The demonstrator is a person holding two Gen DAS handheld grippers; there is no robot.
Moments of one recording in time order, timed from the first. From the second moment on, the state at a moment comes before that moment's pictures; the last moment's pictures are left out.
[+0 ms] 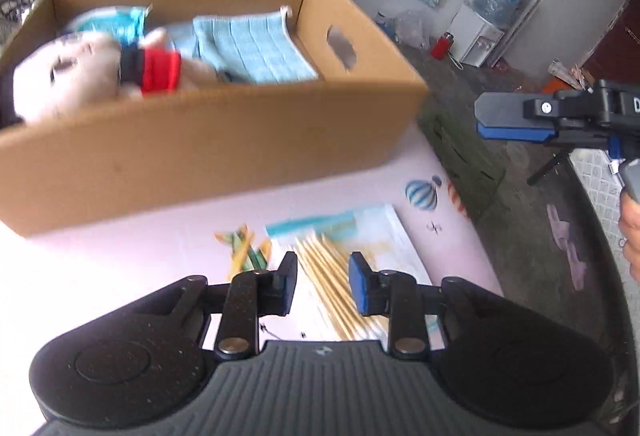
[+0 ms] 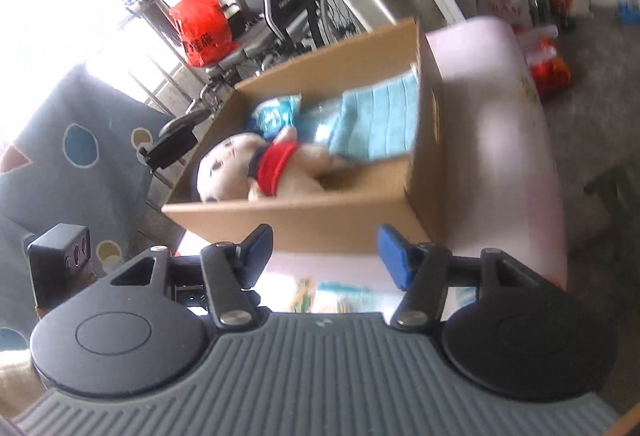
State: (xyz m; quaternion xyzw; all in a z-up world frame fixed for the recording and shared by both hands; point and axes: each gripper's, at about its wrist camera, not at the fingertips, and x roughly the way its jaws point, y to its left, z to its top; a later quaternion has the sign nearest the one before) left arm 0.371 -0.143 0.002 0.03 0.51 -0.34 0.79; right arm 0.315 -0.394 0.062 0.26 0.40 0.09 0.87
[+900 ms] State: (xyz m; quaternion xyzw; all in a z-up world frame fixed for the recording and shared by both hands) left arm 0.367 -0.119 -0.073 -0.15 0.53 -0.37 0.75; right arm 0.230 -0.377 -0.062 0.40 0.41 0.14 0.80
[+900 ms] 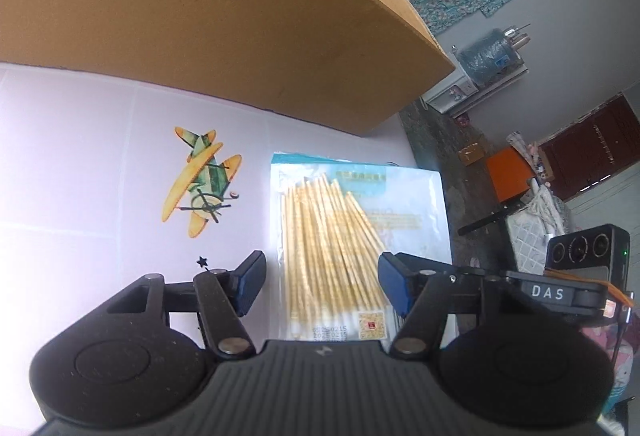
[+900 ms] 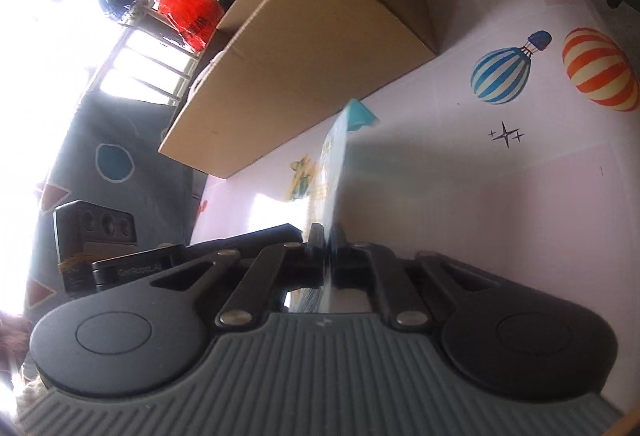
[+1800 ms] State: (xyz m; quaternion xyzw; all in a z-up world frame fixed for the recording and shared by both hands) left arm 0.445 -0.179 0.089 -0.08 0.37 -0.36 0.85; right arm 0.350 -0.424 0.096 0.29 0.33 0.10 0.89
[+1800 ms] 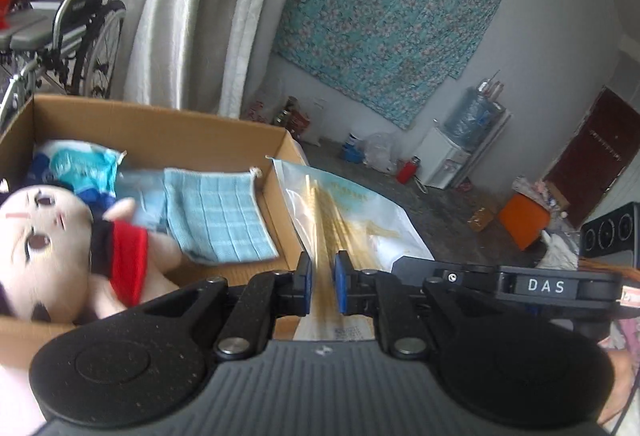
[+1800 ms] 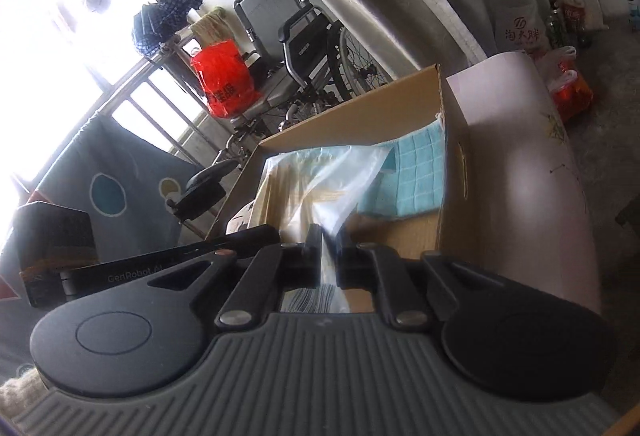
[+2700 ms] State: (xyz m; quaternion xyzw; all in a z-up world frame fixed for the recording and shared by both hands) left arm 0.493 -0.184 0.064 0.01 0.47 -0.26 0.84; right arm 0.486 -0.351 0.050 0.02 0.49 -0.01 0.87
